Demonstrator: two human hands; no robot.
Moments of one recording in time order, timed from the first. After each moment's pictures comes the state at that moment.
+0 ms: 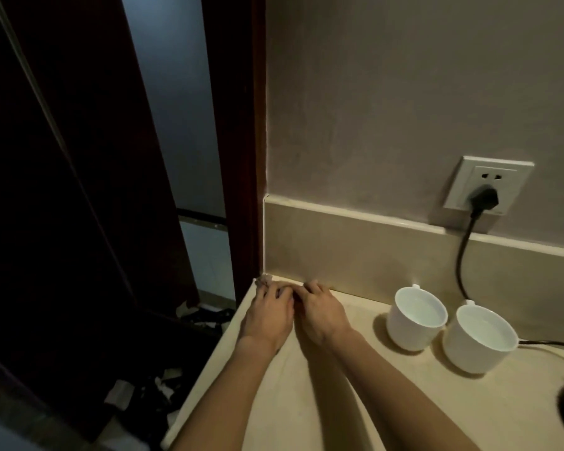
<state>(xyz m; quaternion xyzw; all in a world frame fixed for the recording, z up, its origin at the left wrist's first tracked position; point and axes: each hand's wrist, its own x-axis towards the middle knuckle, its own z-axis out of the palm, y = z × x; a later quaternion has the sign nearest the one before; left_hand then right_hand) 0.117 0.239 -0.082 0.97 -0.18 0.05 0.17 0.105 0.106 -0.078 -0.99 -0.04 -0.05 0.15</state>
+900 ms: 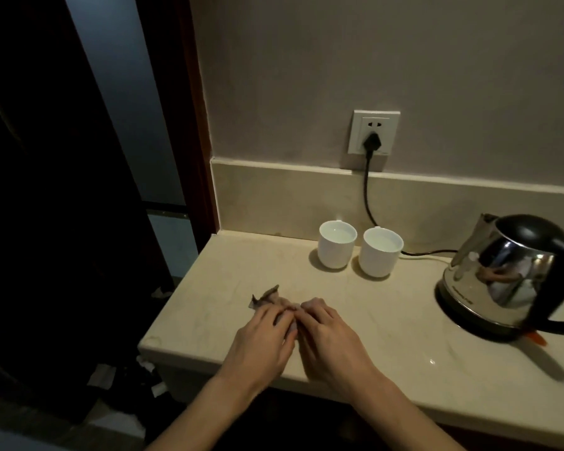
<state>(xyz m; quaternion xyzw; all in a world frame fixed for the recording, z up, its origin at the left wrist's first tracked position) -0.098 0.220 -0.093 0.91 -0.35 0.12 0.19 -0.148 0.056 -0.097 -0.97 -0.07 -0.16 0.17</state>
